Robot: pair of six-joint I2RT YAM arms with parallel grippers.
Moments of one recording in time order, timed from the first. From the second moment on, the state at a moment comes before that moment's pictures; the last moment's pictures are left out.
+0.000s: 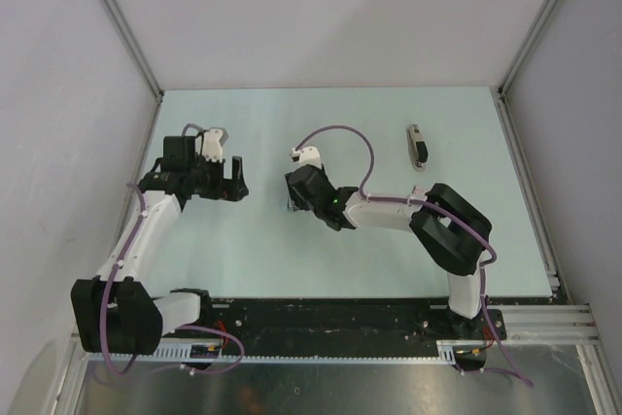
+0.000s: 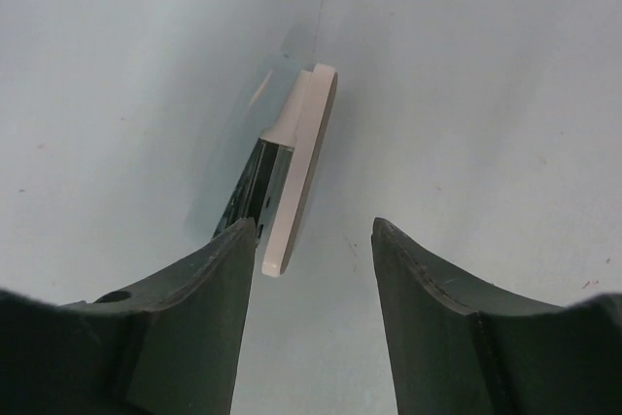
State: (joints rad) left arm -0.04 1.18 0.93 -0.62 0.32 0.05; right arm 0.98 1.91 1.22 0.05 0.44 0.41
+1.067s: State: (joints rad) left arm -0.04 1.16 0.89 -0.62 0.31 0.06; right arm 0.87 1.93 1.15 0.08 0.05 0.60
